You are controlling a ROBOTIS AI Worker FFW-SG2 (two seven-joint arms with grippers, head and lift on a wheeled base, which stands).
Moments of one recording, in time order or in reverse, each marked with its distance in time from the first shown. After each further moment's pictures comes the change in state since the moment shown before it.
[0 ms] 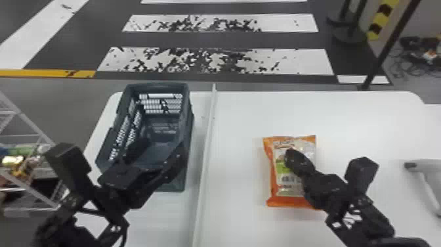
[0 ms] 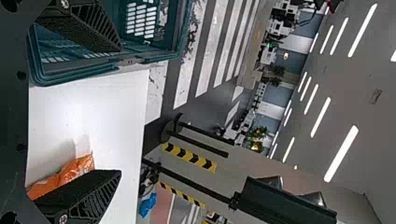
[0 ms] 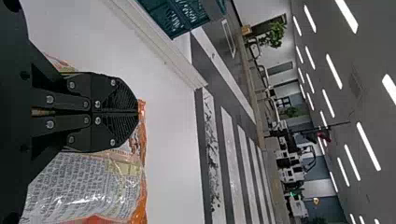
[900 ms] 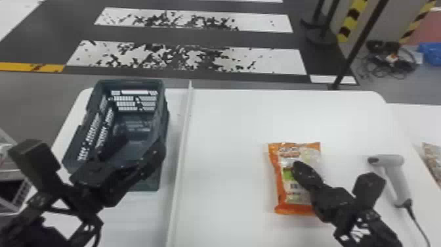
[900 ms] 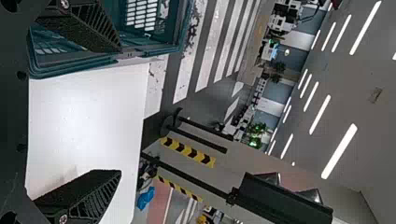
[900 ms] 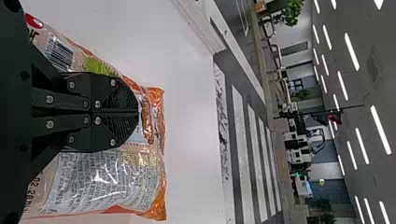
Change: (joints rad) left arm -0.029 -0.001 -0.014 0.030 0.017 0.000 -0.014; right arm 0.107 -0.076 -0.137 -0.006 -0.026 -0.046 0.043
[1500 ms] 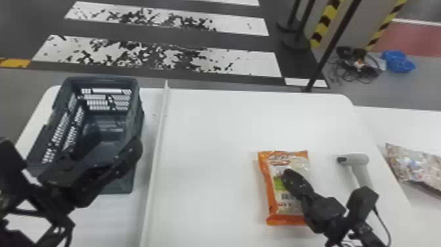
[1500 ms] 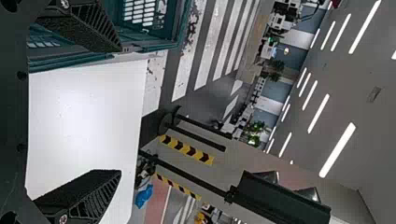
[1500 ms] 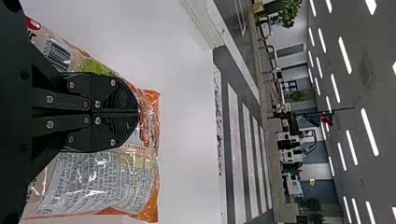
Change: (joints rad) left arm -0.025 -0.004 -0.013 0.018 -0.001 0.000 0.003; right arm 0.084 -0.052 -0.049 -0.007 -0.050 -0.110 0.060
